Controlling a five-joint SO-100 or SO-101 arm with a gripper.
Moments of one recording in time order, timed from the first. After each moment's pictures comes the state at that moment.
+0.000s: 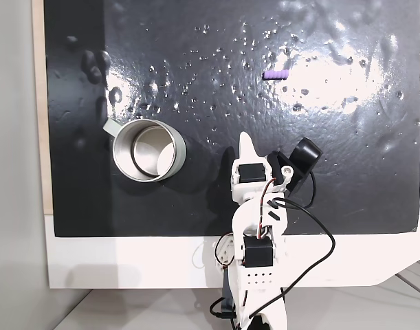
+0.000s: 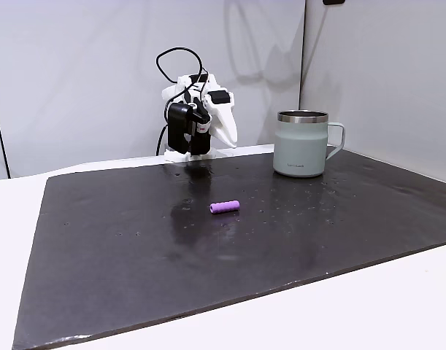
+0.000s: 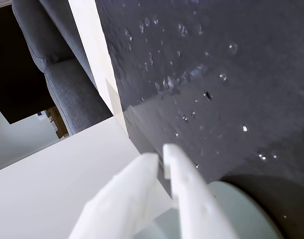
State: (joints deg) arm -3.7 190.5 179.6 38.8 -0.7
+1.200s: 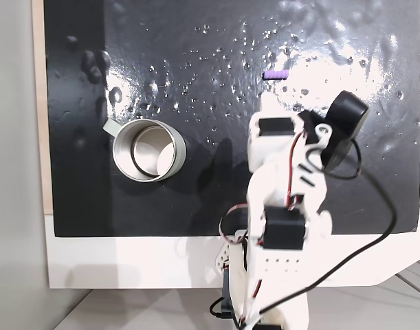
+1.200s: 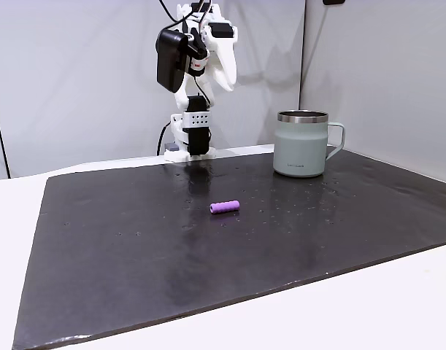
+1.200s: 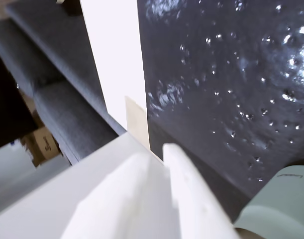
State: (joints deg) arm -0.1 131.7 112.0 56.4 -3.1
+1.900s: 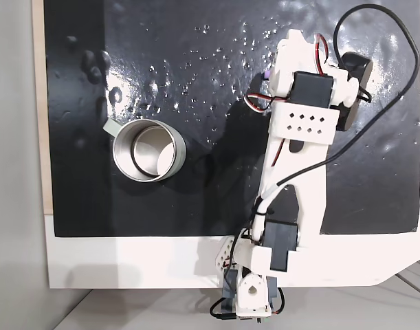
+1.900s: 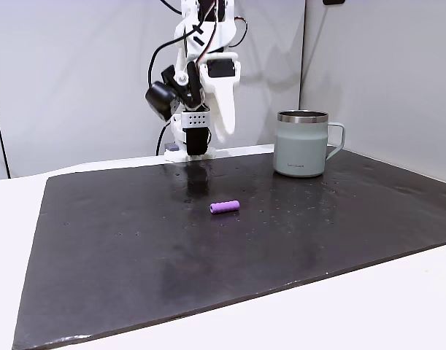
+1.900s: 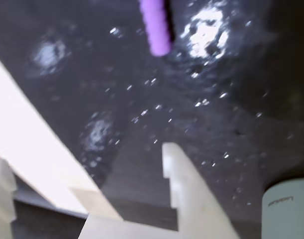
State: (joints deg) arm 5.2 75.9 65.7 80.5 2.1
